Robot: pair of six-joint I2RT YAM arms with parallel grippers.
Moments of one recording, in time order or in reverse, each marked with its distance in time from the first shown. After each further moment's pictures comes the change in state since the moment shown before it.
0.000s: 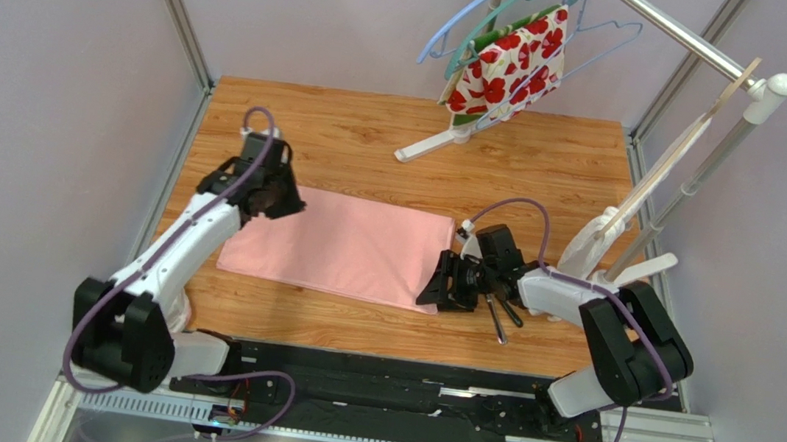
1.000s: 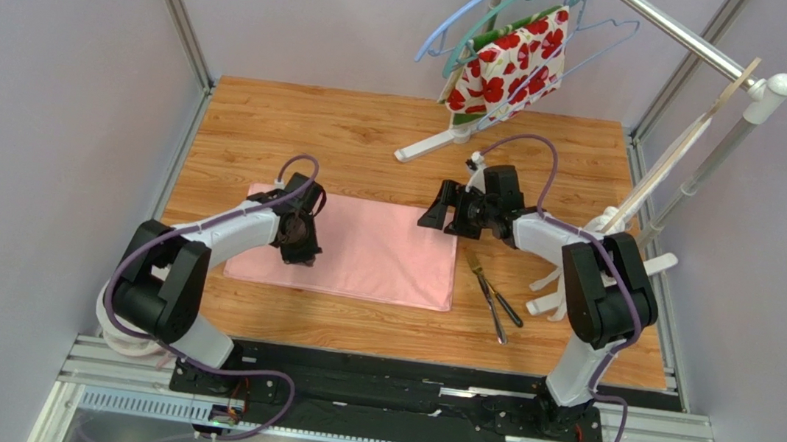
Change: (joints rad) left arm -0.215 0.274 -0.202 0.126 0.006 -0.086; right arm -0.120 0.240 0.425 0.021 0.147 -0.177
